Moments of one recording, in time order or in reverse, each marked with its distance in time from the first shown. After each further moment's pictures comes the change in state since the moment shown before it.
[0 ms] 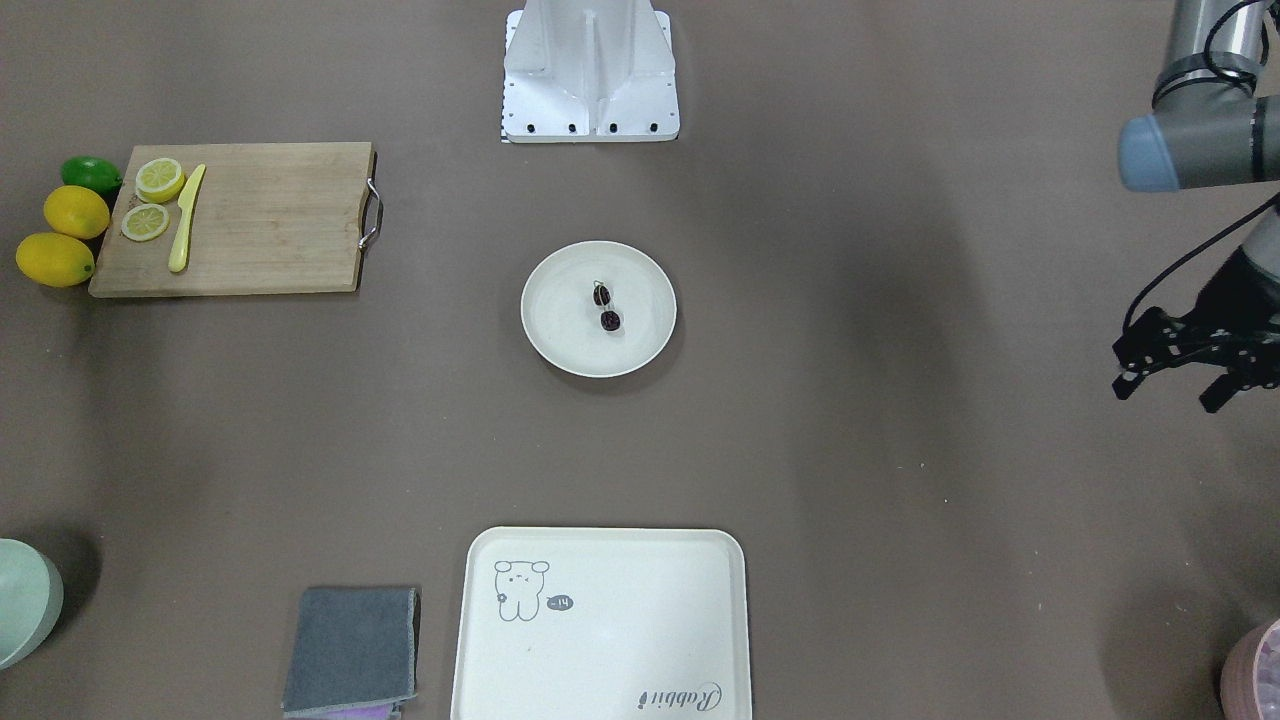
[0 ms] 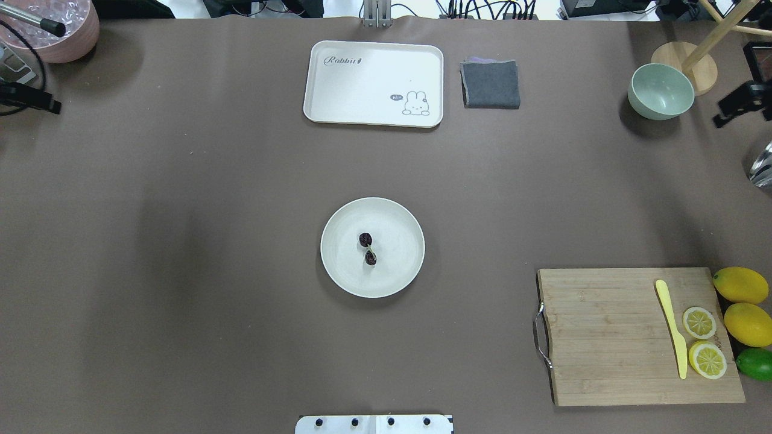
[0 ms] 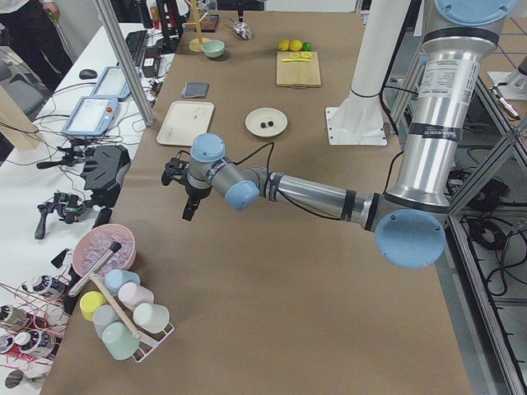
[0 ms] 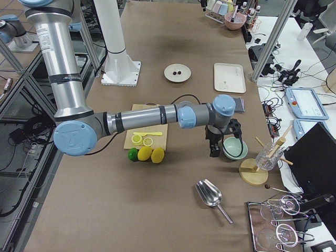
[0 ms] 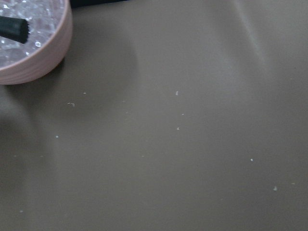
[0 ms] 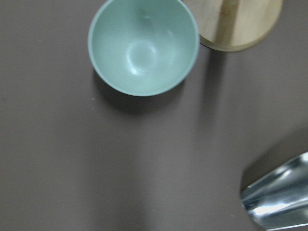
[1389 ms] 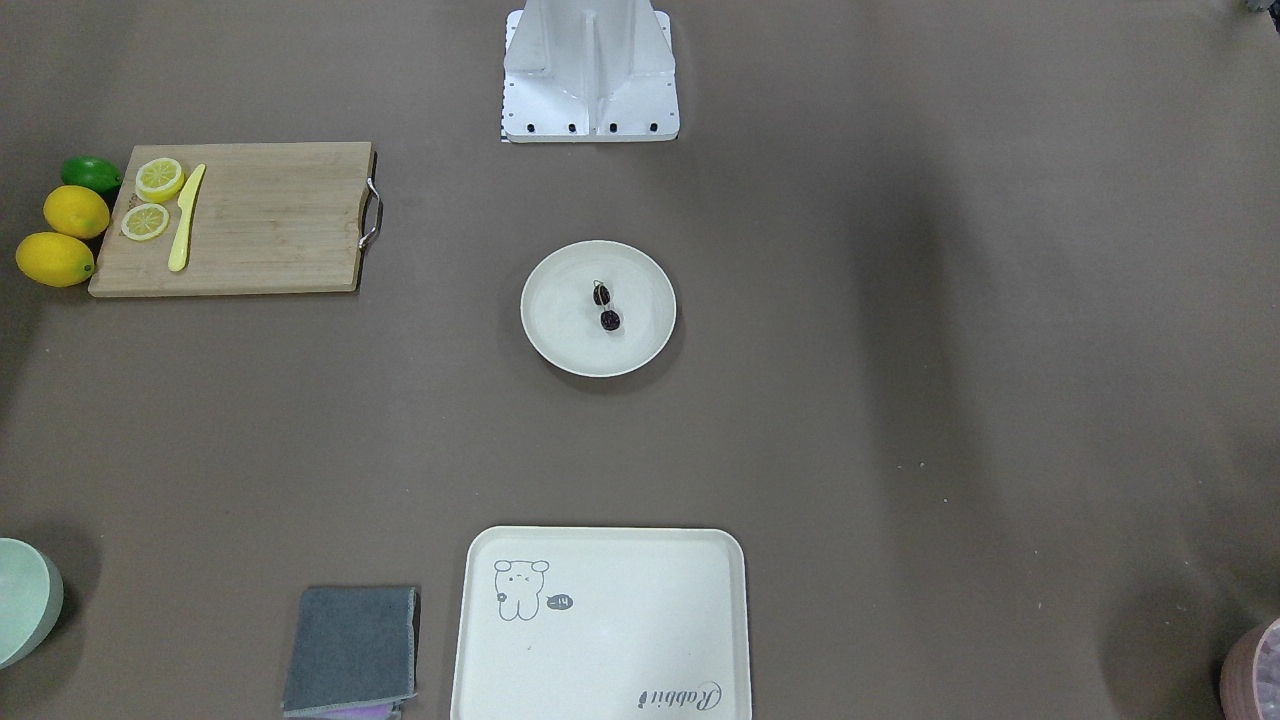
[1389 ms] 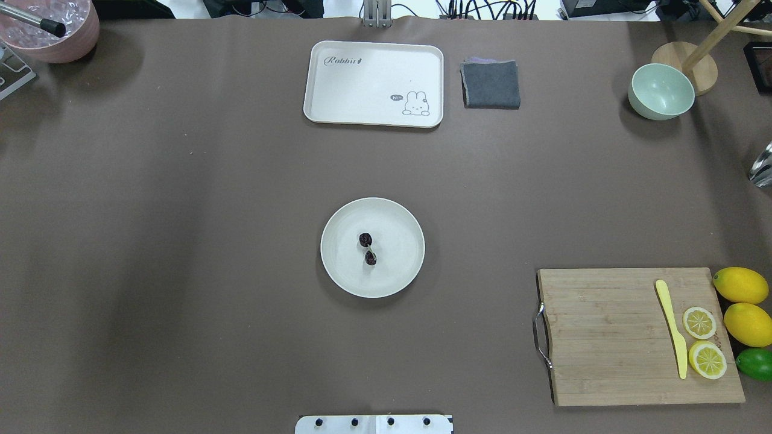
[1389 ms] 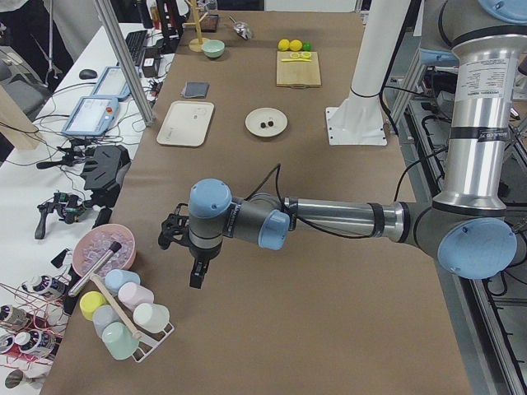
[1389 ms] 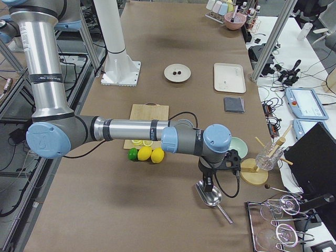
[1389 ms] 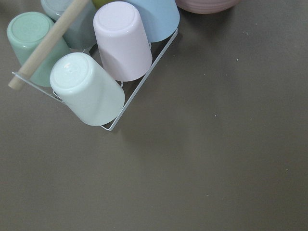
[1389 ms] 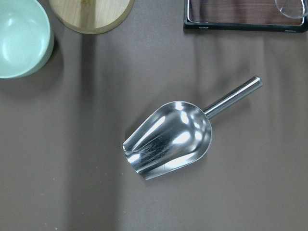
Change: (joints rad) left arm -0.233 0.122 -0.035 0.280 -0.037 0.321; right arm 0.202 -0.049 -0.014 -0.083 0.009 -0.084
